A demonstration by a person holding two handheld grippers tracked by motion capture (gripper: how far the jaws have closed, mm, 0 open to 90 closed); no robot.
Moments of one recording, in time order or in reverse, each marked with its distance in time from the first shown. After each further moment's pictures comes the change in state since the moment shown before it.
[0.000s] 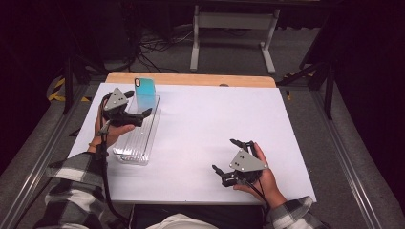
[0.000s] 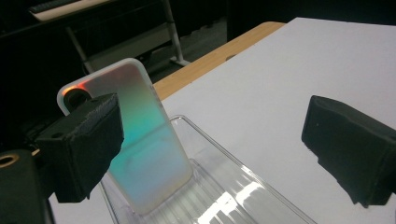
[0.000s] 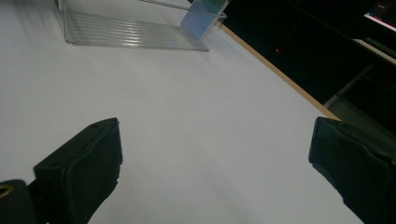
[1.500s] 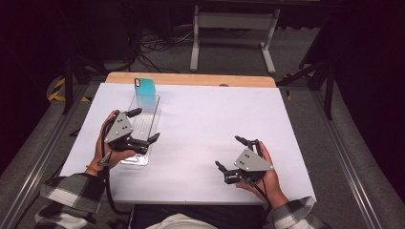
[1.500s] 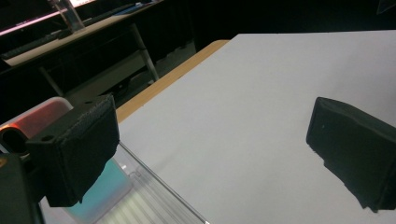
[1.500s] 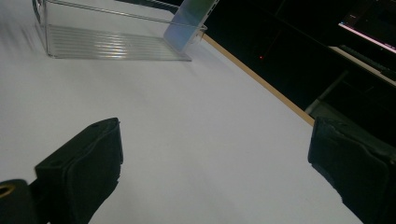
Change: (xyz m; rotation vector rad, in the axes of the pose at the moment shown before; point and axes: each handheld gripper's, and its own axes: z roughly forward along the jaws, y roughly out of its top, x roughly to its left) left arm -0.073 0.002 -0.044 -0.071 -0.084 0.132; right arm -0.005 0.003 -0.009 -0.035 -0.061 0.011
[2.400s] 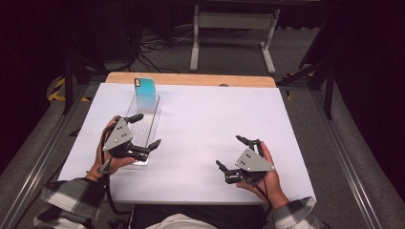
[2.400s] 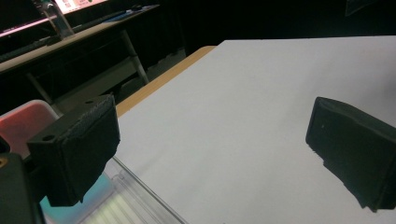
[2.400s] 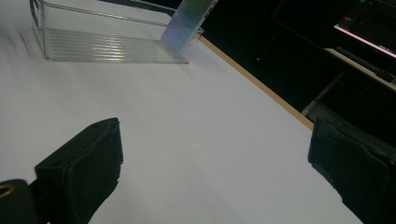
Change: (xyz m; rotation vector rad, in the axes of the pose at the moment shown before) left arm -0.014 -0.006 -0.006 -0.032 -0.039 -0.001; right arm -0.001 0.002 -0.003 -0.008 -0.011 0.002
